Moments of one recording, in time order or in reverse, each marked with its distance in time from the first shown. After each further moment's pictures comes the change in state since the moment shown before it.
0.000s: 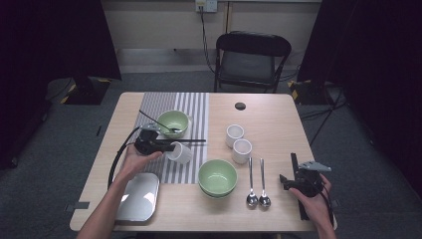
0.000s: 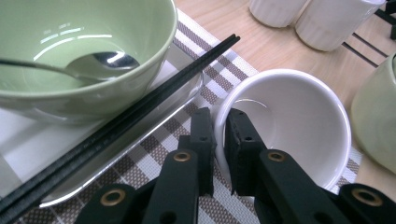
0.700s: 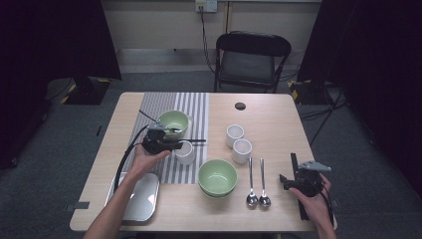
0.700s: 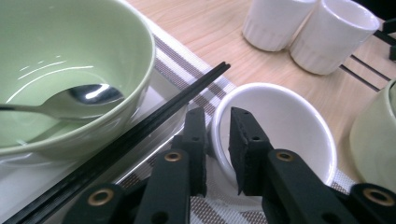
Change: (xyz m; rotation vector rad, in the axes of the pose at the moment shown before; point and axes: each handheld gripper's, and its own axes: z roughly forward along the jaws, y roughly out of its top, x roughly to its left) left arm -0.014 0.011 0.016 -0.063 0.026 0.014; right arm 0.000 0.000 0.001 0.001 0.005 -0.003
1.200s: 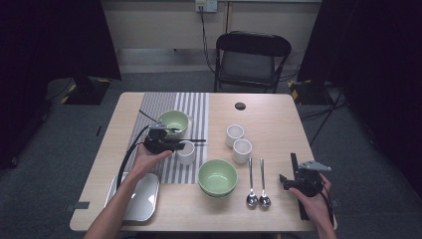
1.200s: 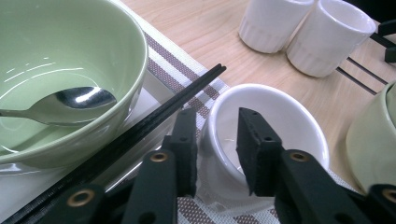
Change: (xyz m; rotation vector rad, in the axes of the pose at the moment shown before) left arm 0.000 0.002 0.003 0.001 -0.024 -0.017; right arm 0.000 0.000 0.000 0.000 0.002 0.000
